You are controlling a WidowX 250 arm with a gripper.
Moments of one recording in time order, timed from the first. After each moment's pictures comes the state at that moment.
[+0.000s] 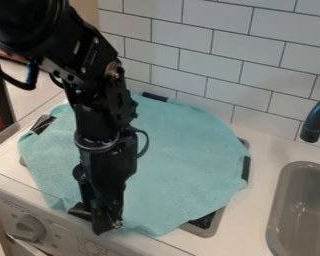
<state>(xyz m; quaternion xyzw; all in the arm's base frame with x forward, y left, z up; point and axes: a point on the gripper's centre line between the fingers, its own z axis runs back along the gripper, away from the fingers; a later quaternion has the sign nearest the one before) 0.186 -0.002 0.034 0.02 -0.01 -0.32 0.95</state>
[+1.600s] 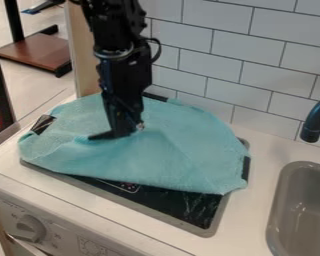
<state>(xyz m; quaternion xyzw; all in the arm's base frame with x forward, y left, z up) 0.272 0.026 0.093 0.03 -0.09 -0.29 0.95</state>
